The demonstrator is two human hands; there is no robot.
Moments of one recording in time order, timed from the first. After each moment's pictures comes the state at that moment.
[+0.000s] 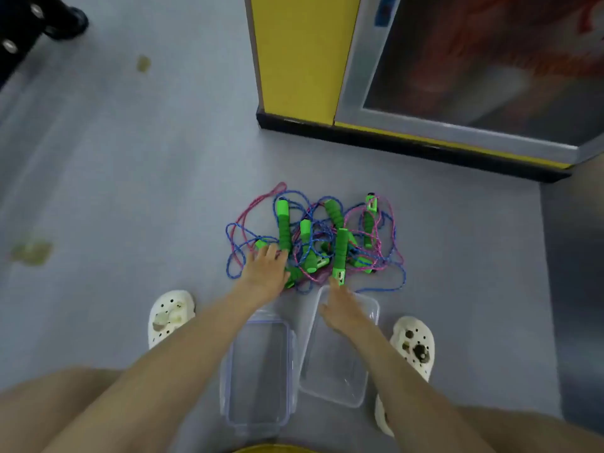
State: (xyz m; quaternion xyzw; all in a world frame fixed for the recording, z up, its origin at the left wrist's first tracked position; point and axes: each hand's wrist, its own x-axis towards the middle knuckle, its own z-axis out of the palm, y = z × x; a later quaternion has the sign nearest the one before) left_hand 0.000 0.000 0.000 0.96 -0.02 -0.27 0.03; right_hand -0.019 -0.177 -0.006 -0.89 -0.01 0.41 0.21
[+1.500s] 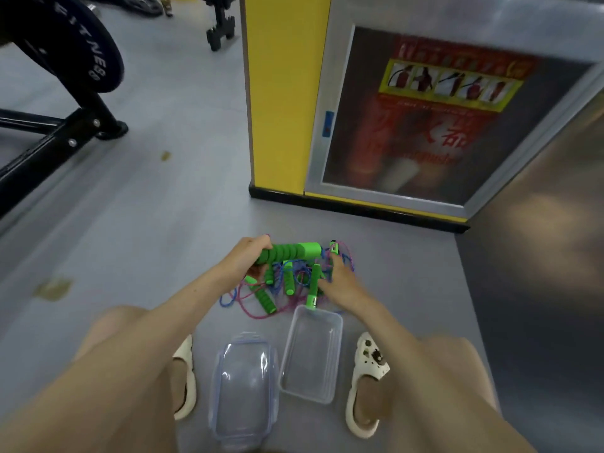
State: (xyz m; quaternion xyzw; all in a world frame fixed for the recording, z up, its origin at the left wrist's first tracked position) left_hand -0.065 -0.012 0.223 0.73 0.20 -0.16 0.63; right_hand -0.056 -0.218 0.183 -0.92 -0.03 0.22 0.34
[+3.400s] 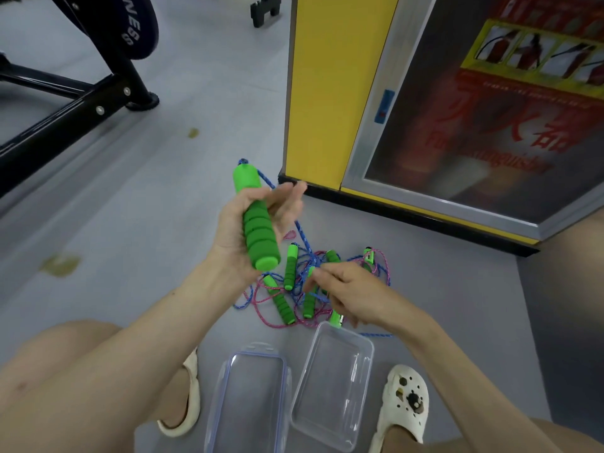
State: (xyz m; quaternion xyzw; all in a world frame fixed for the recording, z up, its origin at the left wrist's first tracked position) left_hand -0.036 0.010 0.236 0.24 0.17 -0.02 0.96; right_hand -0.030 -0.168 0.220 -0.83 -0.20 0.34 0.39
